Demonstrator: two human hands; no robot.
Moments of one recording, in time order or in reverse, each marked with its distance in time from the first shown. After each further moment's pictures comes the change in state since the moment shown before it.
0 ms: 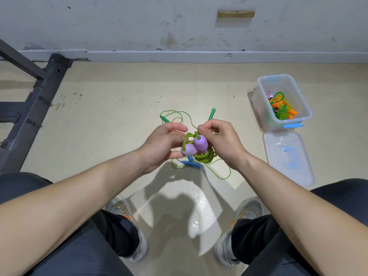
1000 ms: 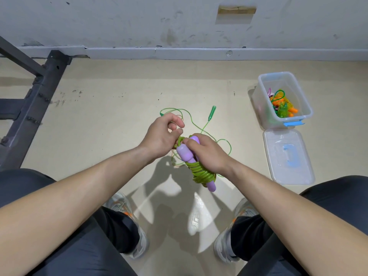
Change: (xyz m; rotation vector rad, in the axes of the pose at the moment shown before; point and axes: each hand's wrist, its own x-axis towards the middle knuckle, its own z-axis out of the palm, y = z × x) left_hand 0.018 -0.004 -0.007 0.547 0.201 0.274; right_hand -0.021 -0.003 0.026 -0.266 -0.314 0.054
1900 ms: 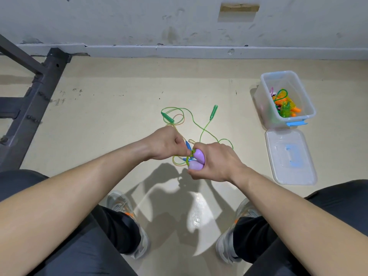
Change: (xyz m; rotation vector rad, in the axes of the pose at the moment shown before) left_hand 0.009 -0.008 -0.014 0.350 -0.457 -0.120; right_hand -0.004 0.027 -0.003 -0.813 0.055 -0.029
